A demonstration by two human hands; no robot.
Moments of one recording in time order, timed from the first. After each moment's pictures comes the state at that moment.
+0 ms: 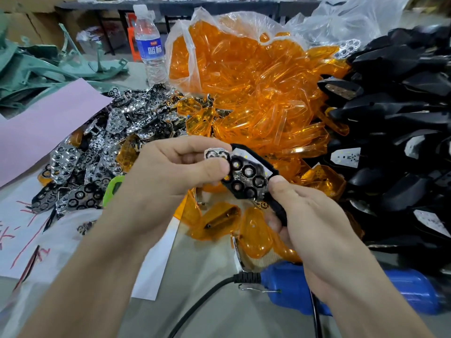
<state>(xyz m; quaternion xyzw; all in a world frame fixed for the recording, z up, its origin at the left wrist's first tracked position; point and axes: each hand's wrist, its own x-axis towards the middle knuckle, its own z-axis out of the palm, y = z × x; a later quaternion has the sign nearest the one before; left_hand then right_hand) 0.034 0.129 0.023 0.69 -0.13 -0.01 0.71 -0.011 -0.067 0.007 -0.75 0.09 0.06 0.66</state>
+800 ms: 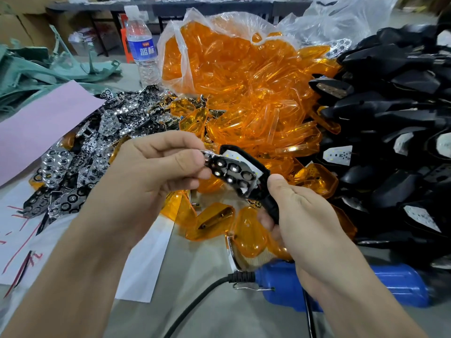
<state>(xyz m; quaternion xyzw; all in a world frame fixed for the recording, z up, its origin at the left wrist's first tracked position) 0.031 0.136 0.032 0.65 -0.11 -0.02 0.75 -0.008 -0.068 -0.002 -0.73 0.12 0.06 0.67</state>
